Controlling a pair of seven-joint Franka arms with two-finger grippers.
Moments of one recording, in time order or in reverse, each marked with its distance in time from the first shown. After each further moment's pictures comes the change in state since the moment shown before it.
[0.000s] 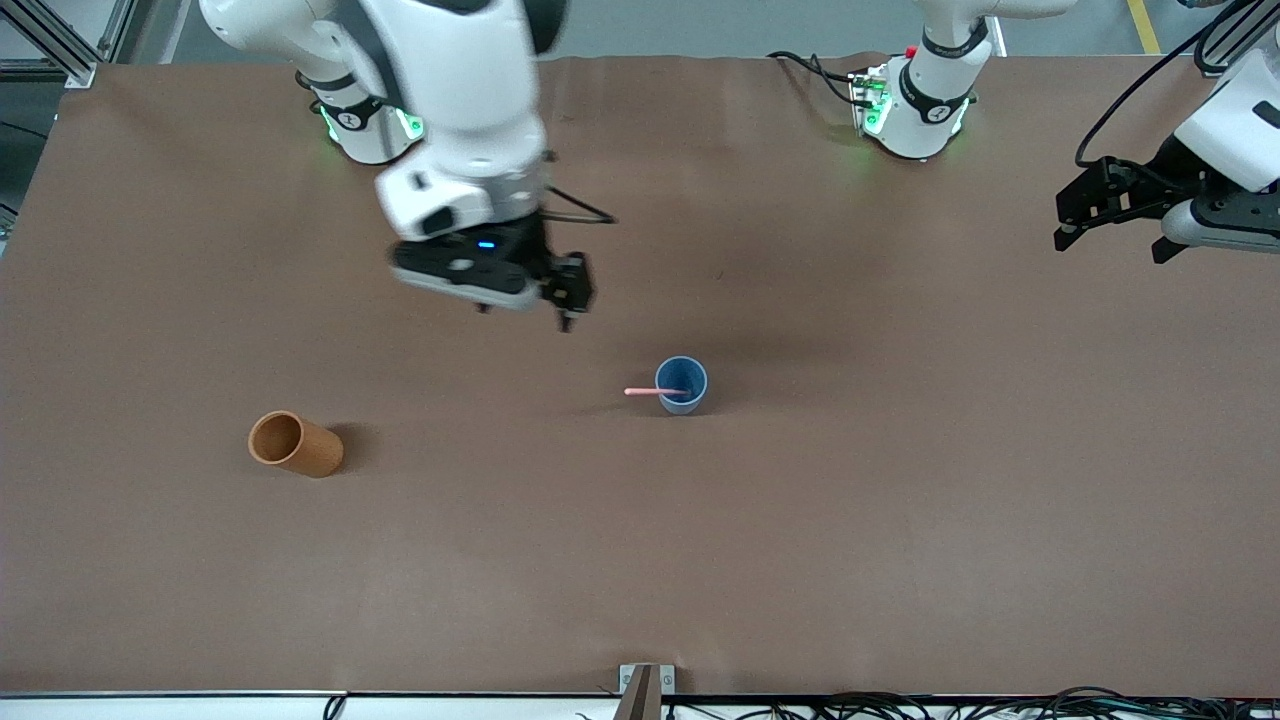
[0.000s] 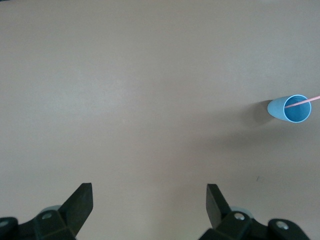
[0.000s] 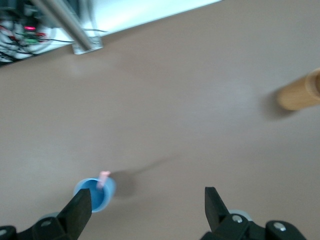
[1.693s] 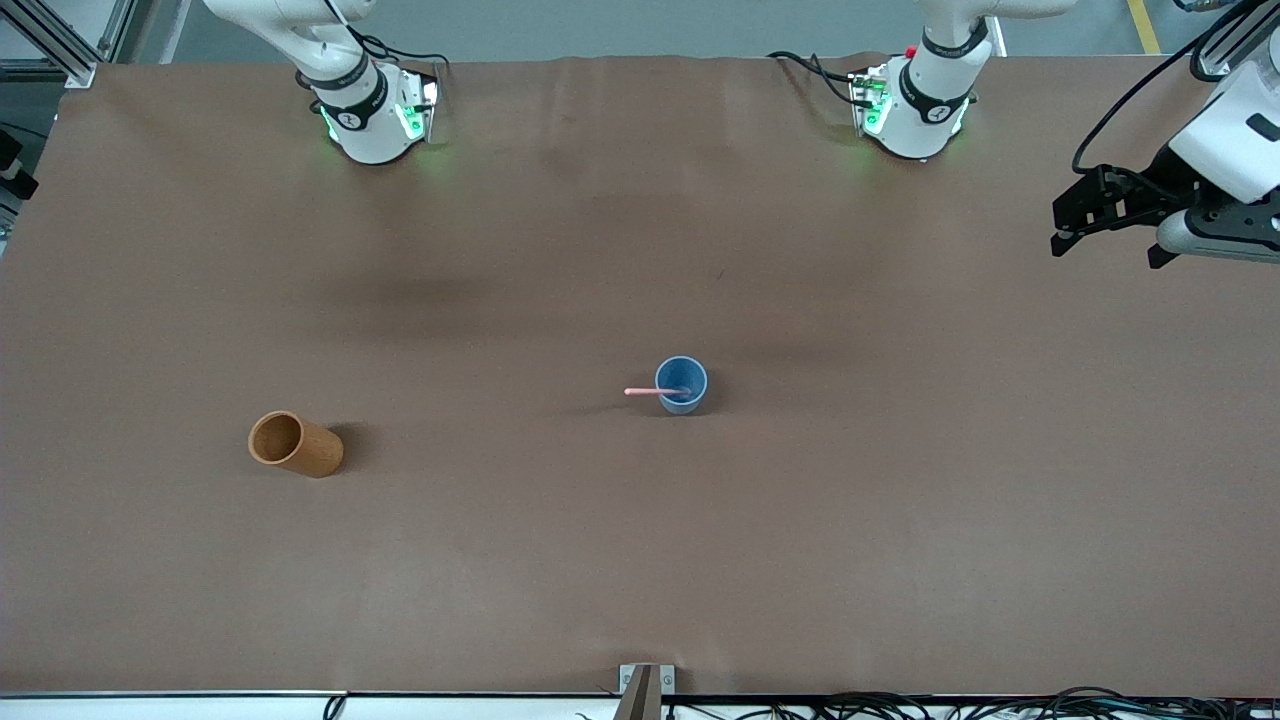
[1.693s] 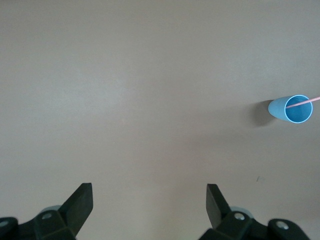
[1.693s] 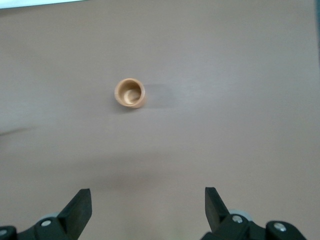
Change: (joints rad) left arm 0.000 0.012 -0.001 0.004 0.000 0.000 -0.004; right arm -0.696 -0.485 -0.013 -0.314 0.098 -0.215 -0.910
